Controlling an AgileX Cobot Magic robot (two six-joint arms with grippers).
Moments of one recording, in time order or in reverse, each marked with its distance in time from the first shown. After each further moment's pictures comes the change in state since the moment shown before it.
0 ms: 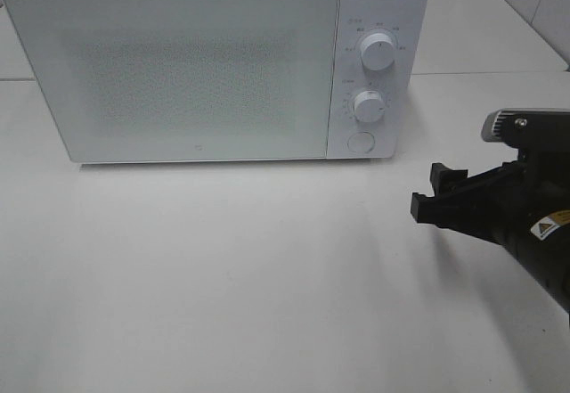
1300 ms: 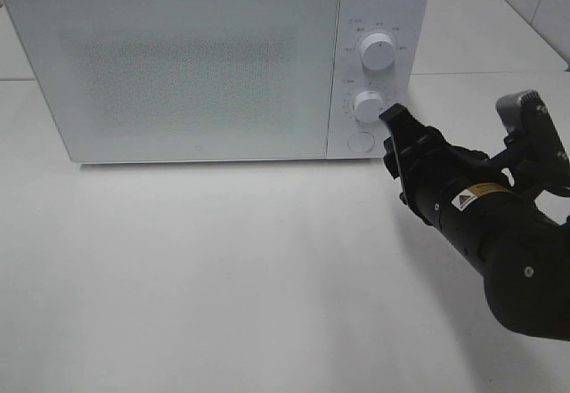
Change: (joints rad) left arm 0.000 0.000 0.000 0.000 0.000 0.000; right arm 0.077 0.091 -0.177 0.017 0.057 0.977
